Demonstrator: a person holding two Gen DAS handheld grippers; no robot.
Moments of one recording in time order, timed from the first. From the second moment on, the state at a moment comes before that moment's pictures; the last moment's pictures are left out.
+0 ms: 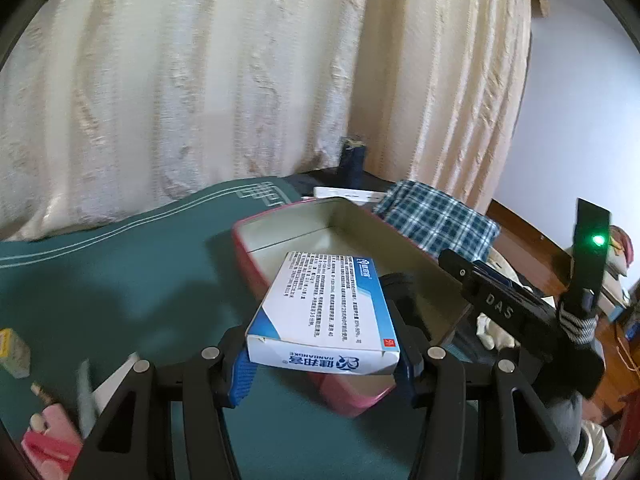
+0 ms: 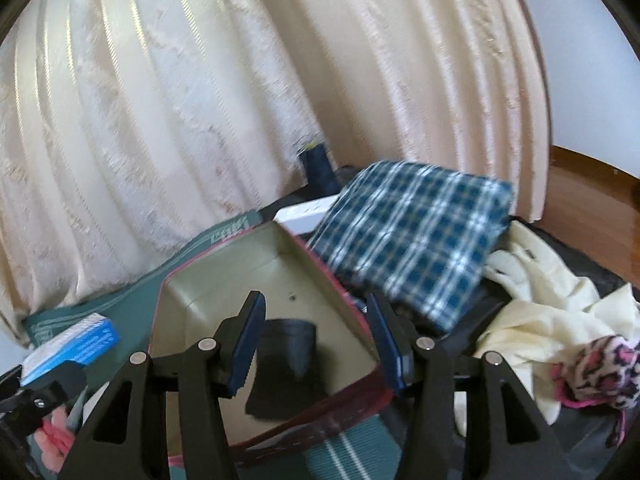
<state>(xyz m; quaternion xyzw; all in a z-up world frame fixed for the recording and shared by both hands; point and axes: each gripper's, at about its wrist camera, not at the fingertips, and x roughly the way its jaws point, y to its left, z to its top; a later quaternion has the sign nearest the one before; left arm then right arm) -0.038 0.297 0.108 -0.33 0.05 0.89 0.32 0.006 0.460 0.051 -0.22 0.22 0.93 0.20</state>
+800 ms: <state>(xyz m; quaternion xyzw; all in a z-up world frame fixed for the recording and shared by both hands) -0.059 0.336 0.103 -0.32 0.07 0.90 0.28 0.011 0.463 0.050 -0.21 0.21 0.93 0.22</state>
